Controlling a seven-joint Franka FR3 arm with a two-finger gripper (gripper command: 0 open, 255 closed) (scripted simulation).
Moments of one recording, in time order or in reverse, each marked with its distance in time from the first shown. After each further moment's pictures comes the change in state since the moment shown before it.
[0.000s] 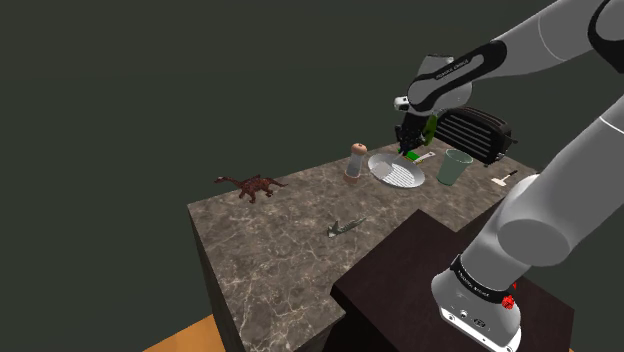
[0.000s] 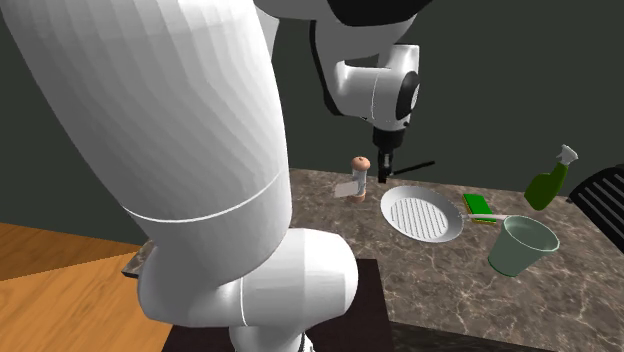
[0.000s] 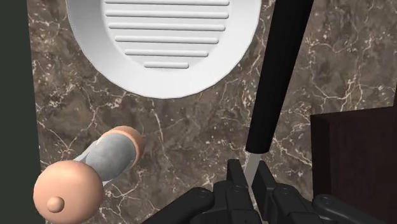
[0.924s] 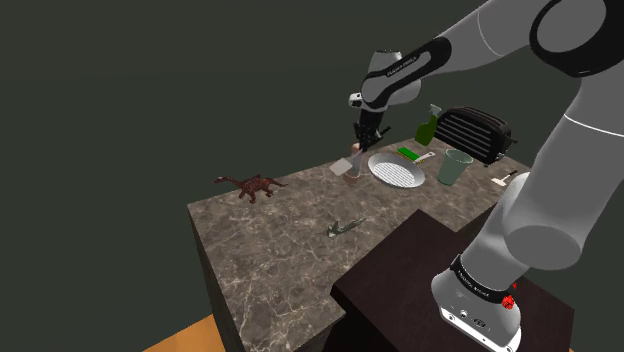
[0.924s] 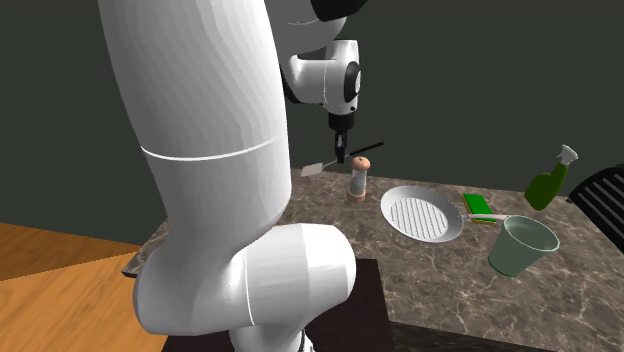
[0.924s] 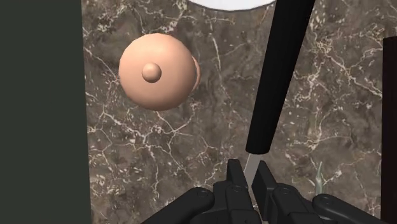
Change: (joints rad) arm 0.144 0.207 0.147 0.190 0.151 -0.025 0.180
